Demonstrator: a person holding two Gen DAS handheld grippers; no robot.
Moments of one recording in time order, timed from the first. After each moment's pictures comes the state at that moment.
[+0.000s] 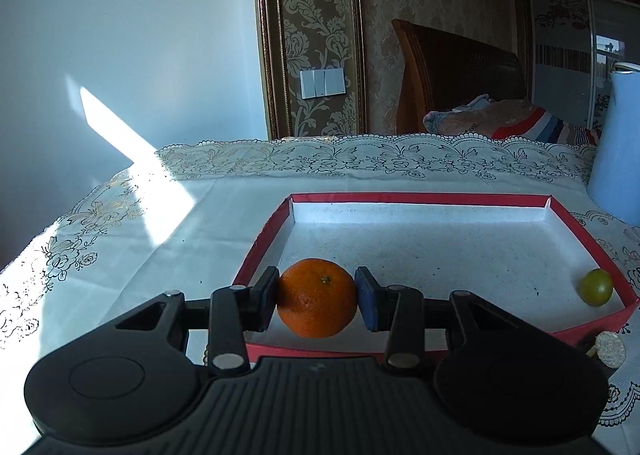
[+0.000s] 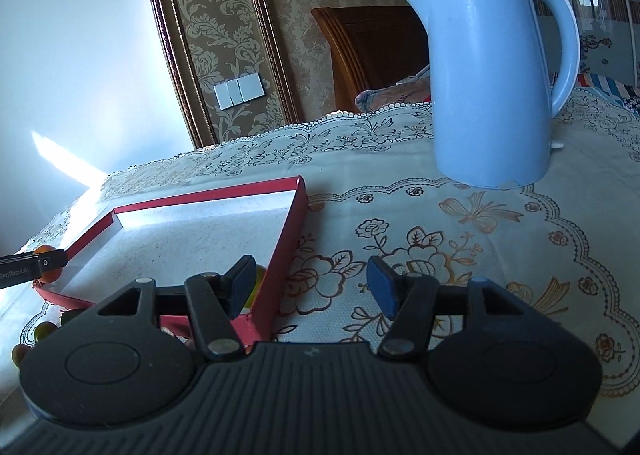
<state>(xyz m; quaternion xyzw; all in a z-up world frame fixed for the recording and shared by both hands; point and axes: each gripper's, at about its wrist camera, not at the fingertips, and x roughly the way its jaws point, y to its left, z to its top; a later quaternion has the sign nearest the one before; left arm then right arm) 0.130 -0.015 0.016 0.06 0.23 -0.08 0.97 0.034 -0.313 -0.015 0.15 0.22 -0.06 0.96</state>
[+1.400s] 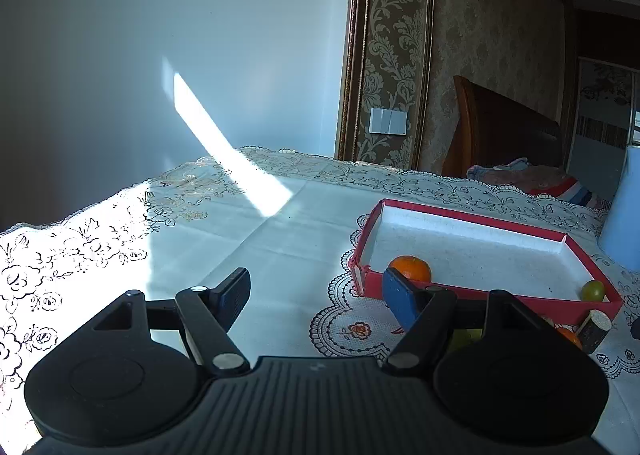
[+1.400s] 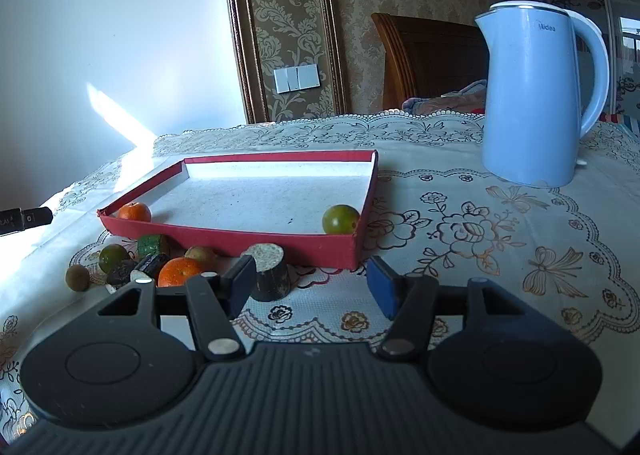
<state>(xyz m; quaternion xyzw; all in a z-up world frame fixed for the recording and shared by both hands) 0.036 0.085 0.019 -0.04 0.18 -0.02 0.98 -0.023 -0.232 -0.013 0.06 0.22 0.00 0.97</state>
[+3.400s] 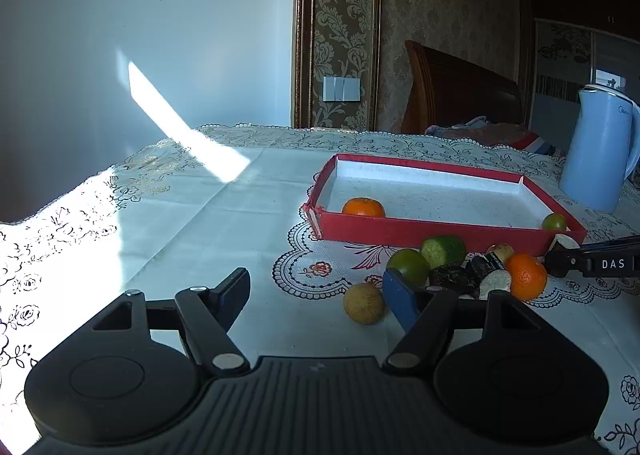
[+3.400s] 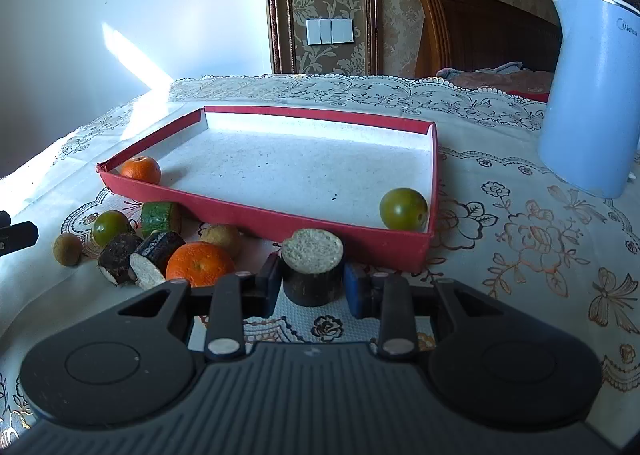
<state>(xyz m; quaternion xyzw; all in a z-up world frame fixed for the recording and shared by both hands) 0.008 0.072 -0.001 0.01 0.22 -0.09 0.97 0.031 -0.209 -0.022 0.03 0.28 0.03 0.96</state>
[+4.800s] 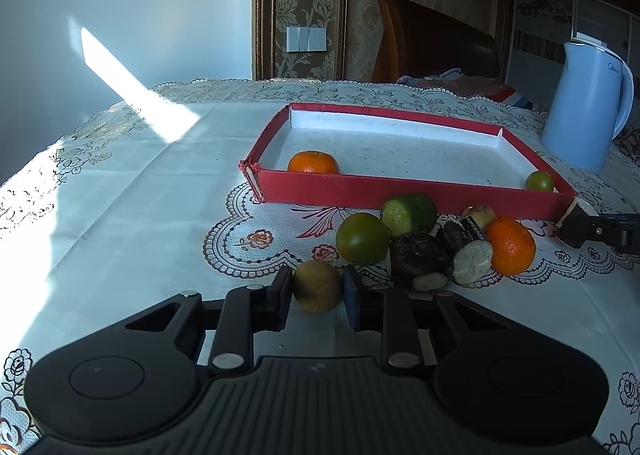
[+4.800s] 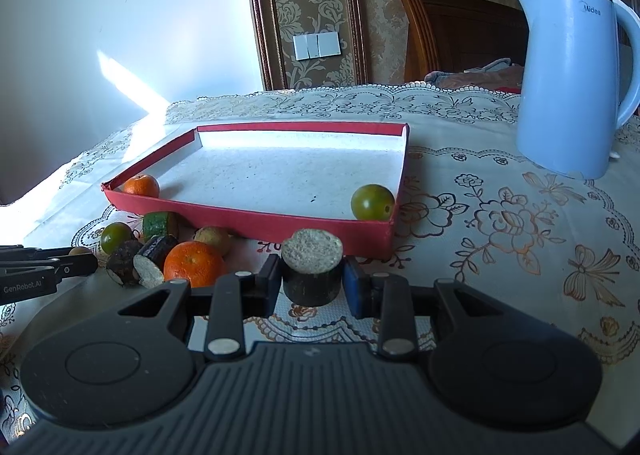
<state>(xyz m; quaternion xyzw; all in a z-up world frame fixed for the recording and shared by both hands) 0.041 0.037 -0.018 0.03 0.29 -0.13 0.95 0.006 -0.232 -0.019 0.07 0.26 0.03 0.96</state>
